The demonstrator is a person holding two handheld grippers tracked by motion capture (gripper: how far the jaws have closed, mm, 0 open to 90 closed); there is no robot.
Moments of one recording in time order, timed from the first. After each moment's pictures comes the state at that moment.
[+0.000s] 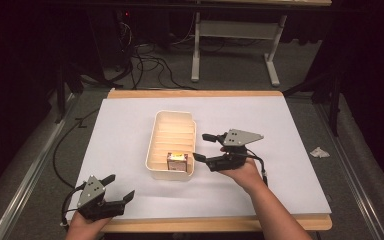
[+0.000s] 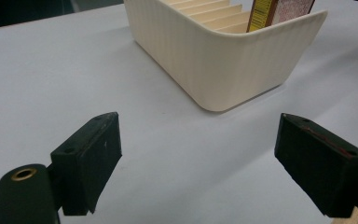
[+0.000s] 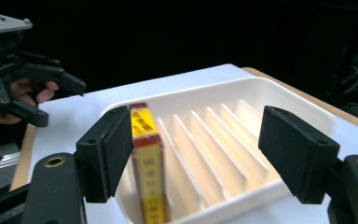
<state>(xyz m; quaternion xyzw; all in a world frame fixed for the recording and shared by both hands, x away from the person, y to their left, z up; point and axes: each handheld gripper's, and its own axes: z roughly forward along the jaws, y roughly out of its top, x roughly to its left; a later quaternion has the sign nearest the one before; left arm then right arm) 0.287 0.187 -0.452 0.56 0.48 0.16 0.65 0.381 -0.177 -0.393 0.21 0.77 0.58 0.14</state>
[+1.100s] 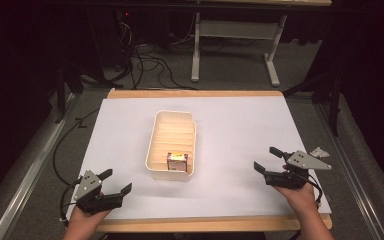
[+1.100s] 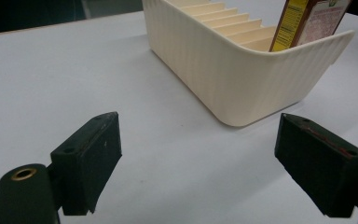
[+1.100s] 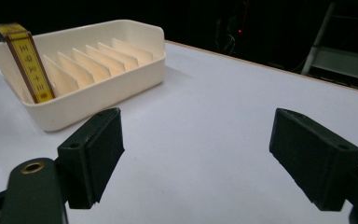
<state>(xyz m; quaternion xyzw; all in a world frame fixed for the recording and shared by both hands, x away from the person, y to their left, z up) 0.303 0.196 -0.450 0.53 0.50 0.17 0.66 0.318 -0.326 -0.428 0.37 0.72 0.52 0.26</state>
